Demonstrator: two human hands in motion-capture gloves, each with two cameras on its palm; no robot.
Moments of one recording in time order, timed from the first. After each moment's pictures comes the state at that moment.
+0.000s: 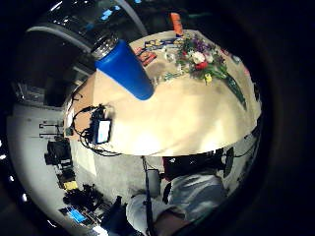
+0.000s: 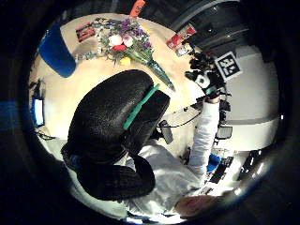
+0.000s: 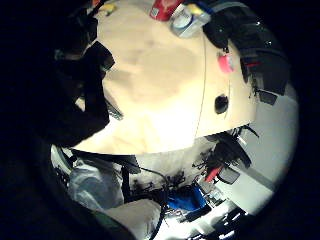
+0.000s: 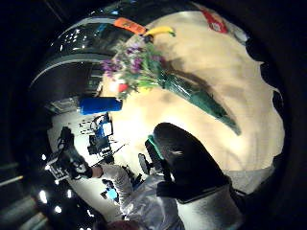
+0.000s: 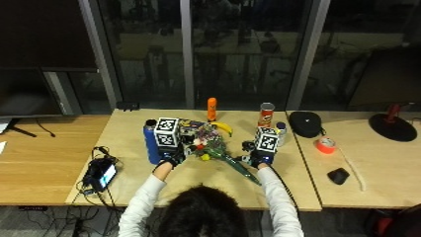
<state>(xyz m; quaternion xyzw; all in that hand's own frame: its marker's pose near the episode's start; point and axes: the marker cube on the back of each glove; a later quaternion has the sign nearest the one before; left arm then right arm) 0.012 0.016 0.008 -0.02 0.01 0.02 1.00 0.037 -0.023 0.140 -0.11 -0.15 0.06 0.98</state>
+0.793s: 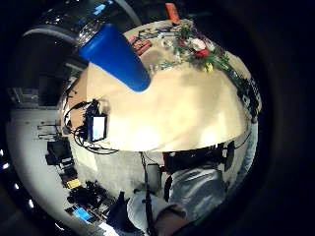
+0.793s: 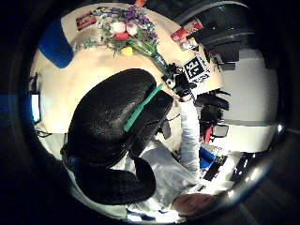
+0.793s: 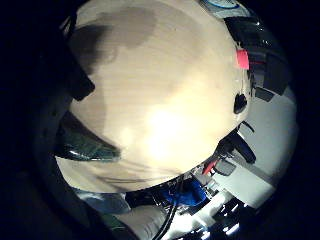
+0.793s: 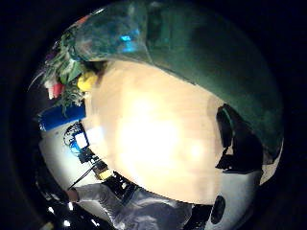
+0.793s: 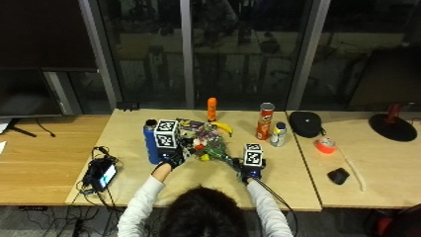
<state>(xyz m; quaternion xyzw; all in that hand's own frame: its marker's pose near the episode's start) 0.005 0.017 0.029 -0.07 0.01 0.01 1.00 -0.005 -0.015 0.250 -0.17 -0.07 0.11 0.98</state>
